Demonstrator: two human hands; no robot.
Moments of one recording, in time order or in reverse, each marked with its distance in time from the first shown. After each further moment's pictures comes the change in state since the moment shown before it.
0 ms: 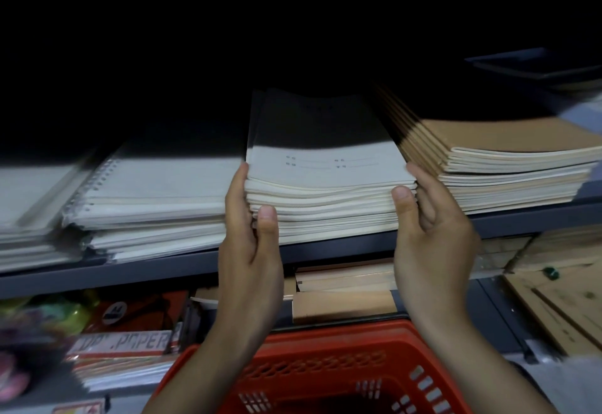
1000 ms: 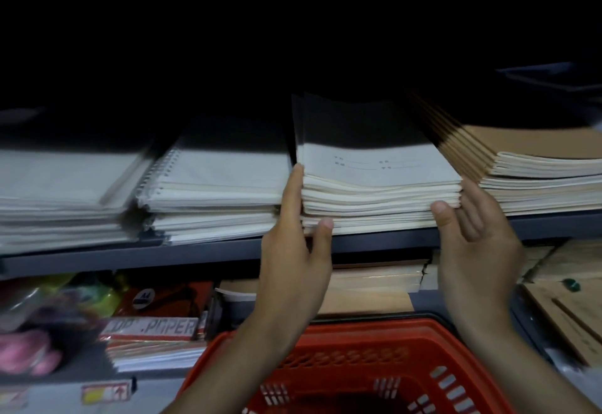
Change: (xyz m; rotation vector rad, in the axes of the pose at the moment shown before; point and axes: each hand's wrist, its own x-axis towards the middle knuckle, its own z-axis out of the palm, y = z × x) left_hand -0.006 0.002 -0.019 0.065 -0.079 0.032; right_hand -0.016 -0.004 -0.005 0.020 0.008 0.061
